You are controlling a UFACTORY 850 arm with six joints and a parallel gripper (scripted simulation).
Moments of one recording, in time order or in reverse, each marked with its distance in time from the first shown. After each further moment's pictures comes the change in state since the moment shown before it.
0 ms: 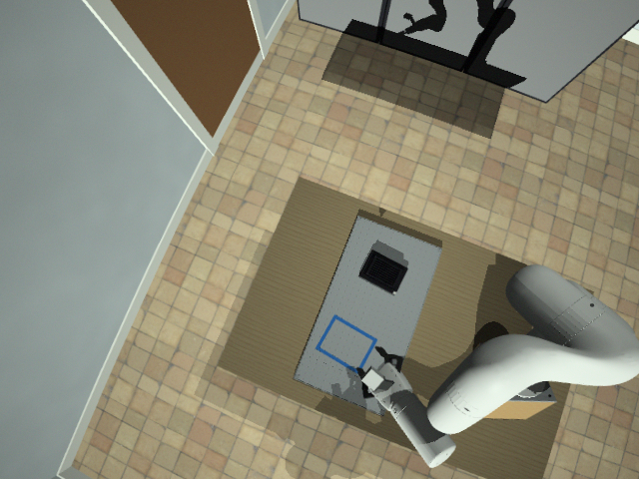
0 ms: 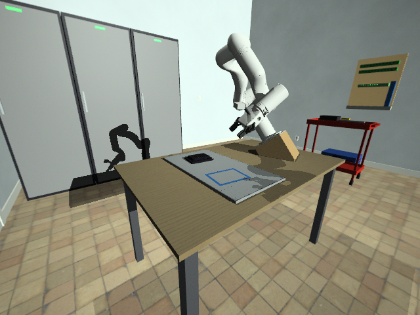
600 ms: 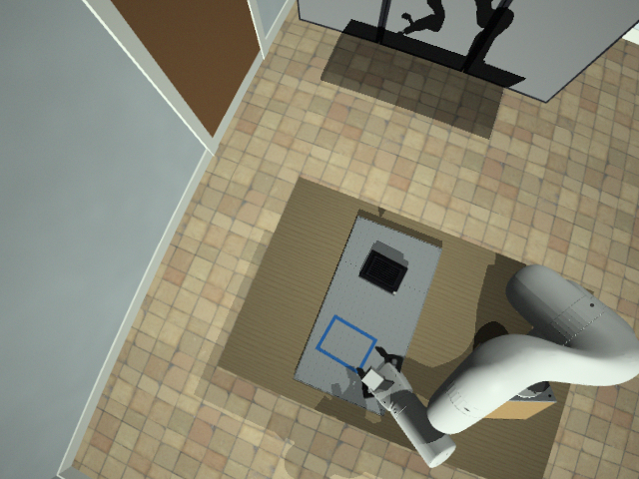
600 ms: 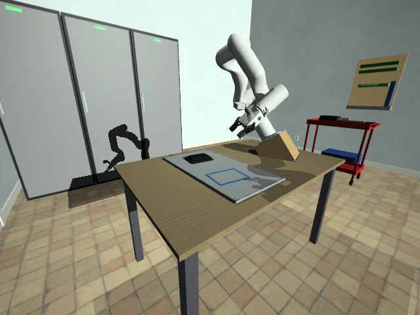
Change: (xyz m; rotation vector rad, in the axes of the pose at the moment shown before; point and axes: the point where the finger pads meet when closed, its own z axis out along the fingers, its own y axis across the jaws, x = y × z) arm 0.000 0.000 0.000 0.000 0.000 0.000
